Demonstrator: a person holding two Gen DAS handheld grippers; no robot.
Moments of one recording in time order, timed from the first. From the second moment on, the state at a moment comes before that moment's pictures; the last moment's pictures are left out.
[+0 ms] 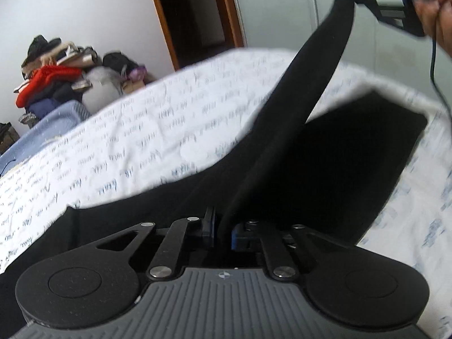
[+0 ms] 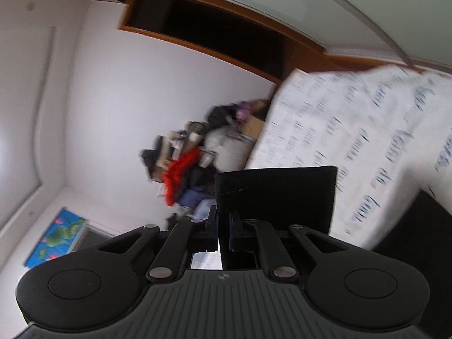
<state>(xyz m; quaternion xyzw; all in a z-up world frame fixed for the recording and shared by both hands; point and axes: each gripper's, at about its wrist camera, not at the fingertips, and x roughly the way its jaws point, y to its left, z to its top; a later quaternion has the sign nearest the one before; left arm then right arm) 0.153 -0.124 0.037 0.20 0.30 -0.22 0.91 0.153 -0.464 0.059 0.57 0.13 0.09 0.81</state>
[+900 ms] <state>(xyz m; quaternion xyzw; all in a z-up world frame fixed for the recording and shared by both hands) 0.128 -0.121 0.007 0.20 0.35 -0.28 0.87 0.031 -0.502 -0.081 0.63 0.20 -0.04 0.75</state>
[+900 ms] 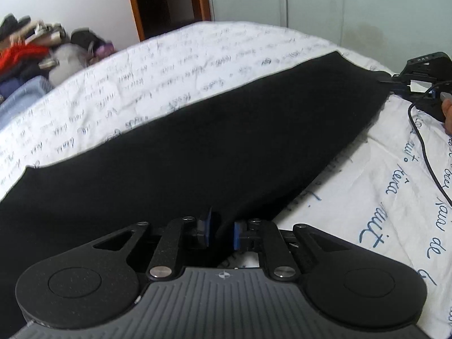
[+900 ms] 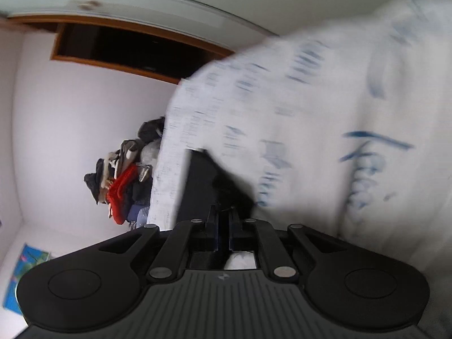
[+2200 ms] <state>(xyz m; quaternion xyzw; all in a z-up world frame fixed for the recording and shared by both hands) 0.108 0.083 -0.011 -0.12 0.27 -0.07 0.95 0.395 -0.066 0.009 0.24 0.52 0.36 0.73</state>
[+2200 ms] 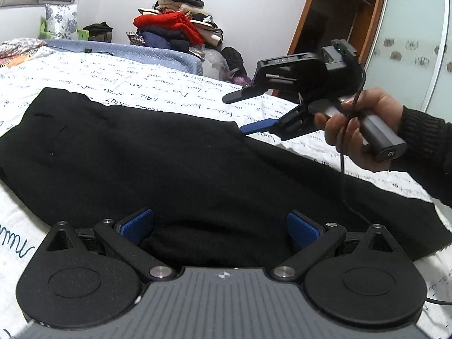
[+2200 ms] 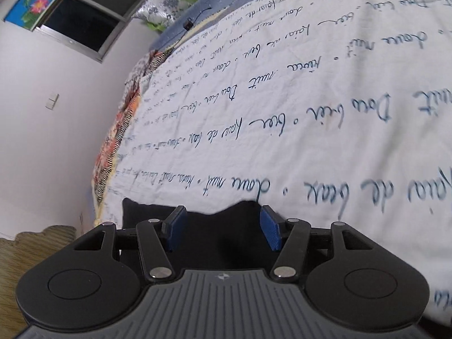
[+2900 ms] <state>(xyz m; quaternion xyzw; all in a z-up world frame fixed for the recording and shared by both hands) 0.104 0.094 -0.012 -0.16 0.26 -0.08 0.95 0.390 -0.041 0.019 0.16 0.52 0.39 0.74</state>
